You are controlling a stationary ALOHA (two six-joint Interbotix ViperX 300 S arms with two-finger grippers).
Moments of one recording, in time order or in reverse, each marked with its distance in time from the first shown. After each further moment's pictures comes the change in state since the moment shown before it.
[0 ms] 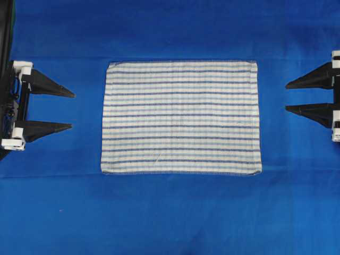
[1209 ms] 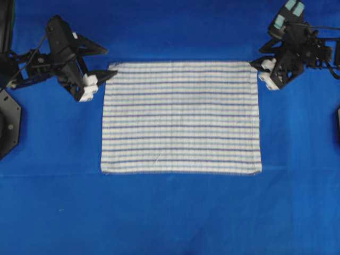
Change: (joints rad) left arm 0.448 0.873 -0.146 0.000 -0.402 0.005; right arm -0.468 0.838 -0.224 -0.014 -0.060 0.008
